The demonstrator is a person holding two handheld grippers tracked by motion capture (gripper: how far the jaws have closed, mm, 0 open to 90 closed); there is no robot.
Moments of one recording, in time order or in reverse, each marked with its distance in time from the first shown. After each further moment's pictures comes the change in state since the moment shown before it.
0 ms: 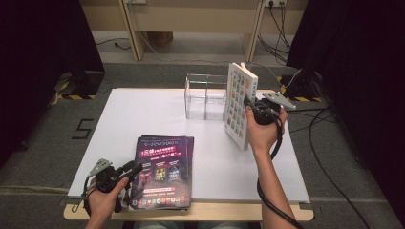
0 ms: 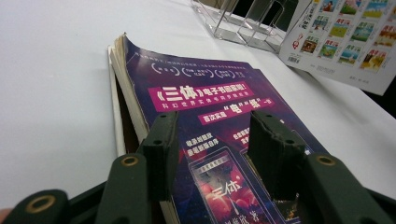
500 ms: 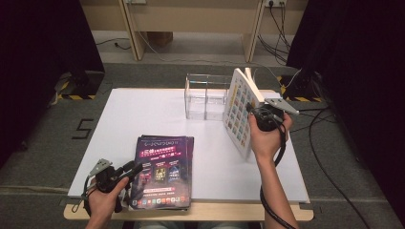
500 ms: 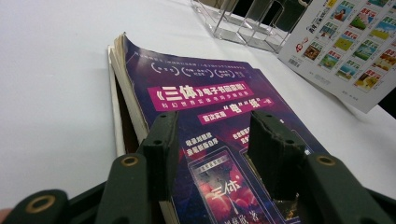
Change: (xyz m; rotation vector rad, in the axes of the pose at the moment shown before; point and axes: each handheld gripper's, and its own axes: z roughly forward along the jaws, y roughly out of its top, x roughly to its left) left arm 0.000 0.000 0.000 0.001 0.000 0.000; right arm 0.000 -0.006 -0.017 0.052 -0.033 -0.010
